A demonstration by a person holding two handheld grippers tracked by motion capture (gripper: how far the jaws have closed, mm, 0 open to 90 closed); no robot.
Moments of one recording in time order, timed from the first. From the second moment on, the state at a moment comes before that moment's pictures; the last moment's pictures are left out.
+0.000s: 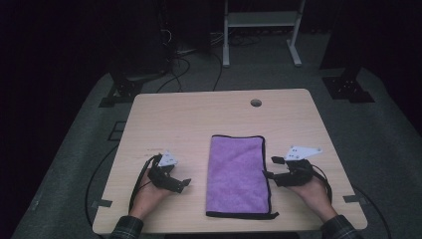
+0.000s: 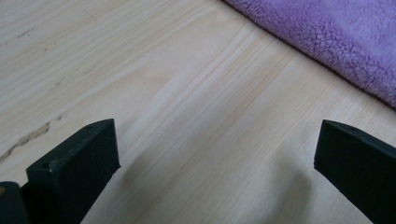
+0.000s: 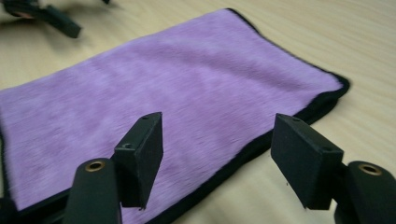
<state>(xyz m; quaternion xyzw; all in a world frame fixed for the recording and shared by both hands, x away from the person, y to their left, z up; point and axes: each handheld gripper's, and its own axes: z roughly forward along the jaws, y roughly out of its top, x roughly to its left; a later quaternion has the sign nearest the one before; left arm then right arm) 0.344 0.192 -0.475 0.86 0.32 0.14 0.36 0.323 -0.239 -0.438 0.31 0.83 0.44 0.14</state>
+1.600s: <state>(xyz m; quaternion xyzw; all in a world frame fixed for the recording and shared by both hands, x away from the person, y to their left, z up) 0.485 0.097 -0.461 0.86 0.31 0.13 0.37 0.463 -0.233 -0.474 0.39 0.83 0.37 0.16</state>
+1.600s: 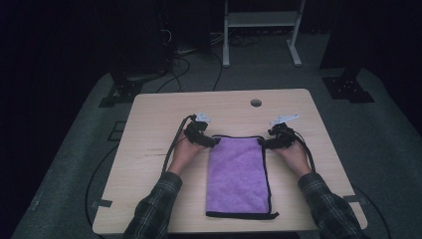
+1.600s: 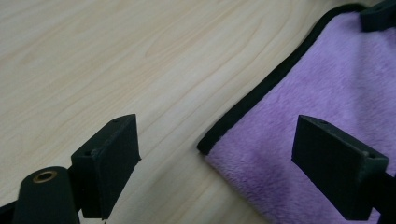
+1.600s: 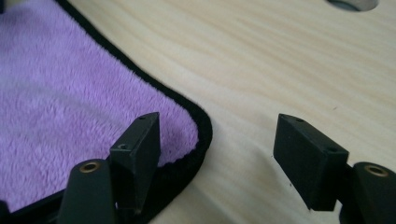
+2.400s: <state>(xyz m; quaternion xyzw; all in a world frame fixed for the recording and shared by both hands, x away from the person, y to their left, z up) 0.483 0.091 -0.467 0.89 0.28 0.05 0.37 0.456 -0.229 -0.477 0.38 0.84 0.39 0.09</state>
